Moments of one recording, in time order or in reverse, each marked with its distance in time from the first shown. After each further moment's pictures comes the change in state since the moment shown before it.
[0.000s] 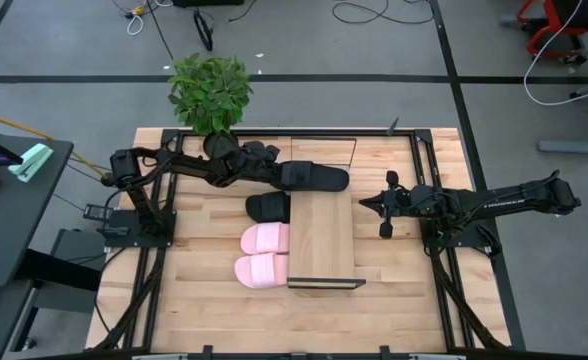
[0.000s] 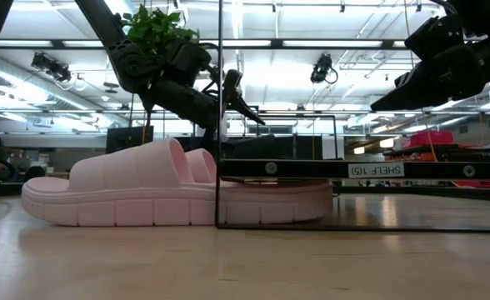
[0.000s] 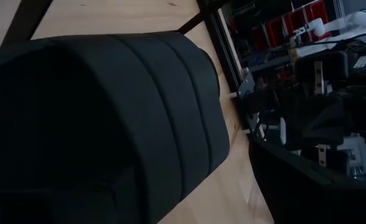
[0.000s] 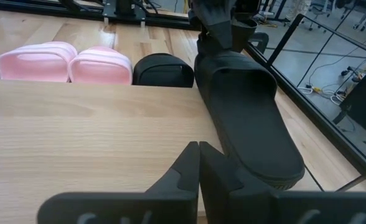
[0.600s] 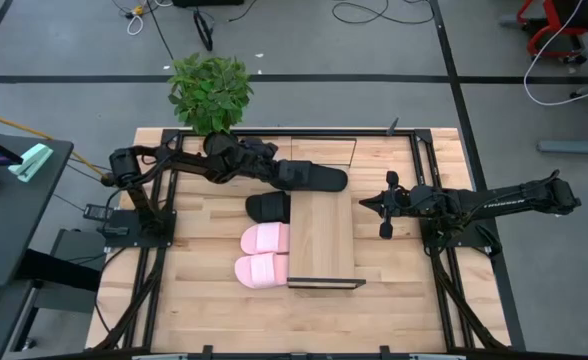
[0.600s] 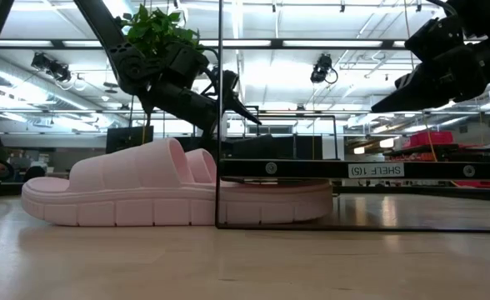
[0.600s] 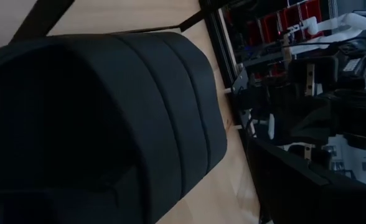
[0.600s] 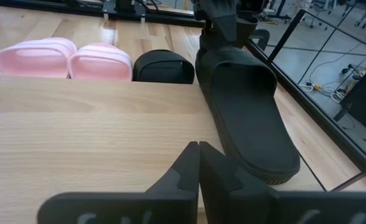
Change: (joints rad) left arm 0.045 0.000 0.000 -0.006 0.097 -0.040; right arm 0.000 0.000 0.000 -0.013 0.000 0.002
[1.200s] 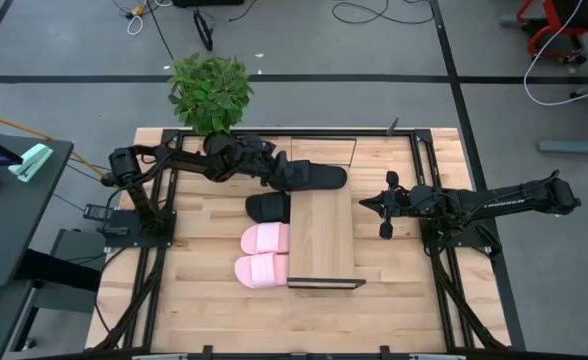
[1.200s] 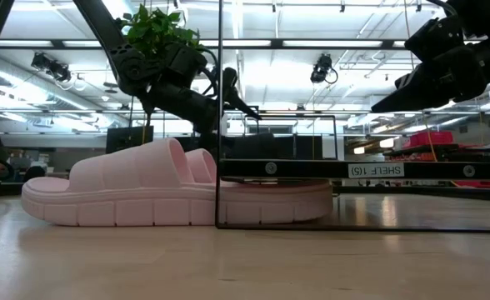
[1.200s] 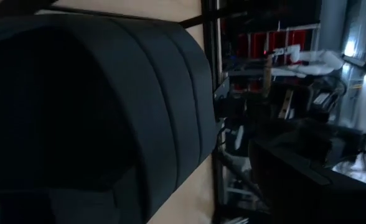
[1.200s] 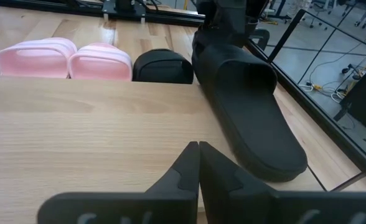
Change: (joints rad) left arm 0.016 0.000 0.000 0.036 0.055 -0.260; right arm 0.000 0.000 0.000 0.001 0.000 0.000
